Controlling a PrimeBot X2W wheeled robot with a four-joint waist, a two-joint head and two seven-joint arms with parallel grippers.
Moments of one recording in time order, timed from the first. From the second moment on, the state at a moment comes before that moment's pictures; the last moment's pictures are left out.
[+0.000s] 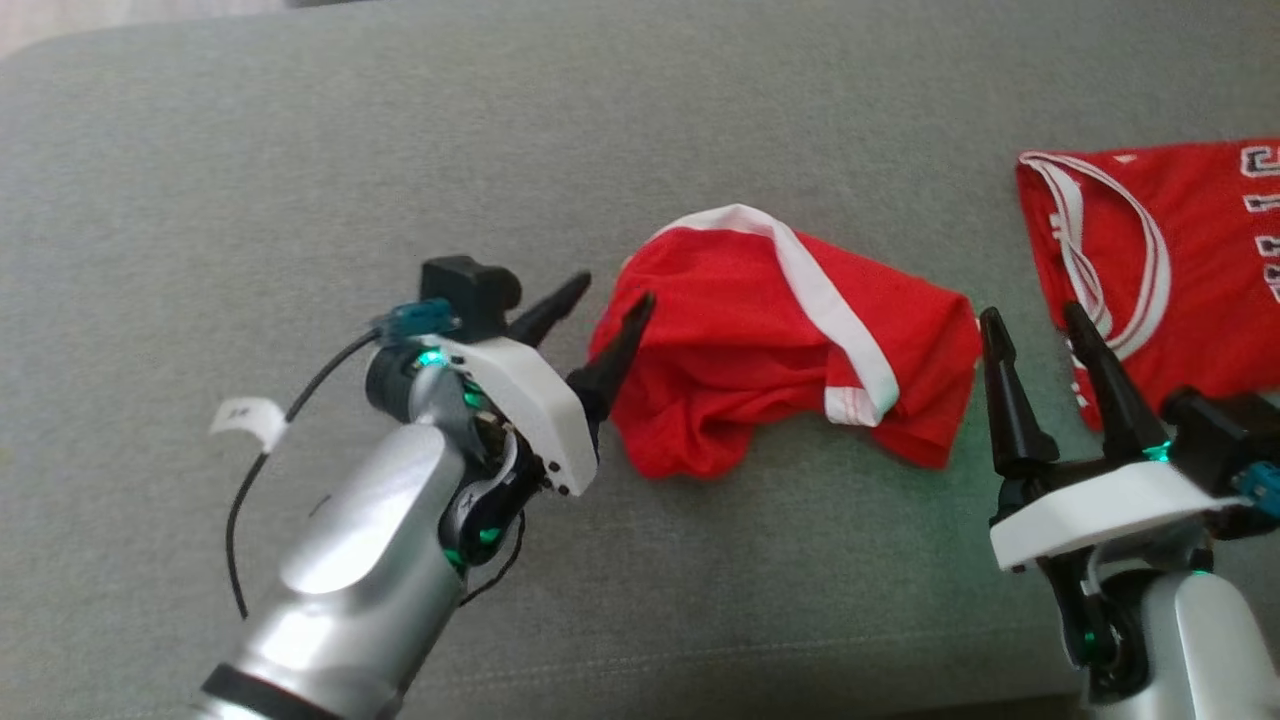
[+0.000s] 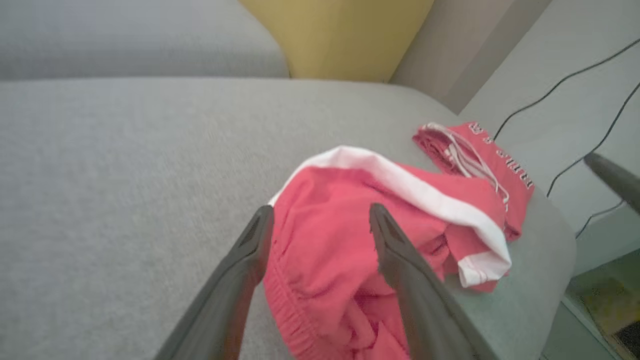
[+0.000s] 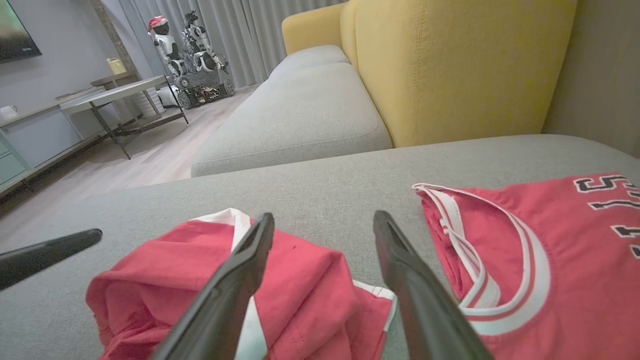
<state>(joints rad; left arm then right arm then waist) -0.57 0.13 -0.69 0.46 -0.66 -0.06 0.02 -0.05 -0.05 0.02 -0.07 0.23 0.13 0.10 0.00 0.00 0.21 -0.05</state>
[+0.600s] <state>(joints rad) -0.67 0.14 -0.69 0.61 -0.64 -0.06 -0.14 -0.05 -0.05 0.00 -0.05 0.27 0.13 0.09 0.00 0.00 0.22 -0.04</state>
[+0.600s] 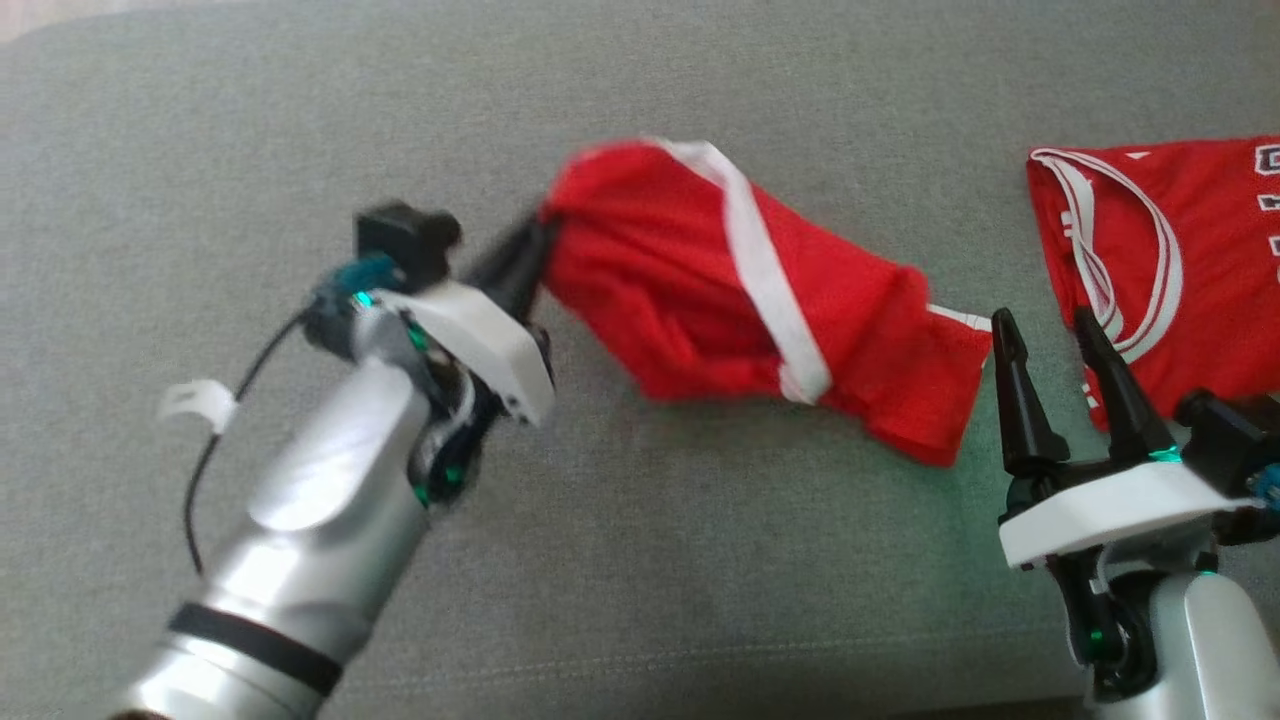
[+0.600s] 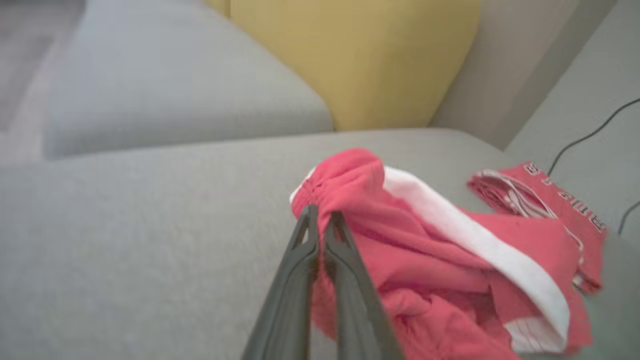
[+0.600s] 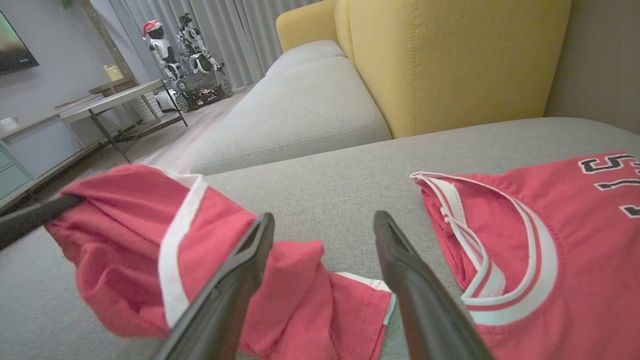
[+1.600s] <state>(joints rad) -0.32 0.25 -0.72 0.47 -0.37 0.04 -0.26 -0.05 -0.05 -0.03 -0.05 0.29 0.13 0.12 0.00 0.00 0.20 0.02</state>
